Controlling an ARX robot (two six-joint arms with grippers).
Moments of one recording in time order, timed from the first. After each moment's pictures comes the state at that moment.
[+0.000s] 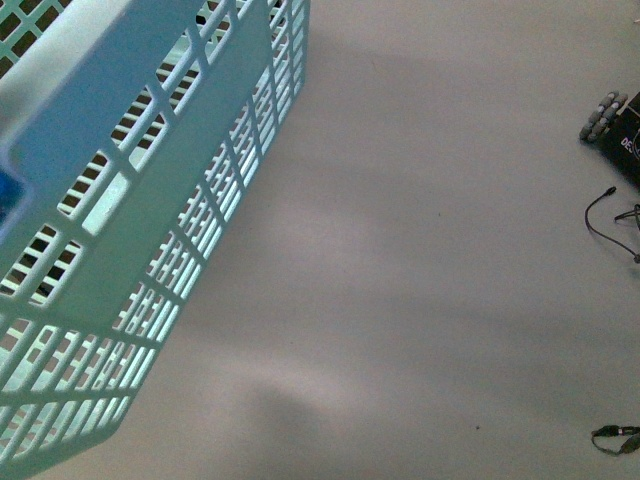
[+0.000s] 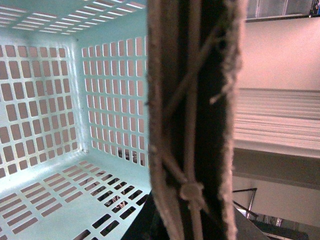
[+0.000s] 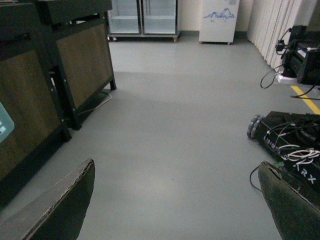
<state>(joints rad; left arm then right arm) -0.18 0.97 0.77 -0.07 0.02 -1.46 0.00 0.00 0.02 0.00 0.00 0.00</state>
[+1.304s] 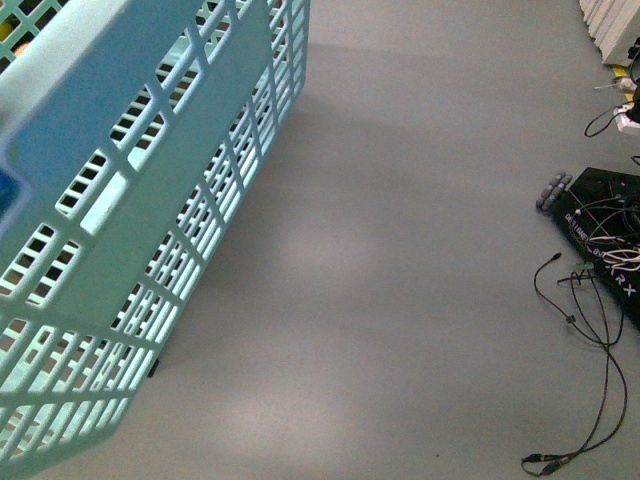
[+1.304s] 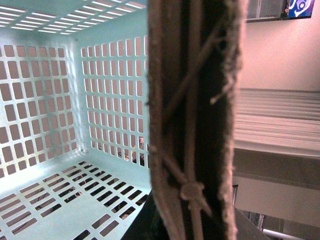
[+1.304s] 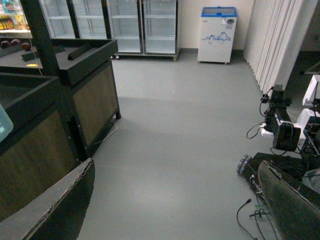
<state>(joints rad) -0.18 0.97 0.77 -0.07 0.02 -1.46 0.00 0.00 0.02 0.00 0.00 0.00</state>
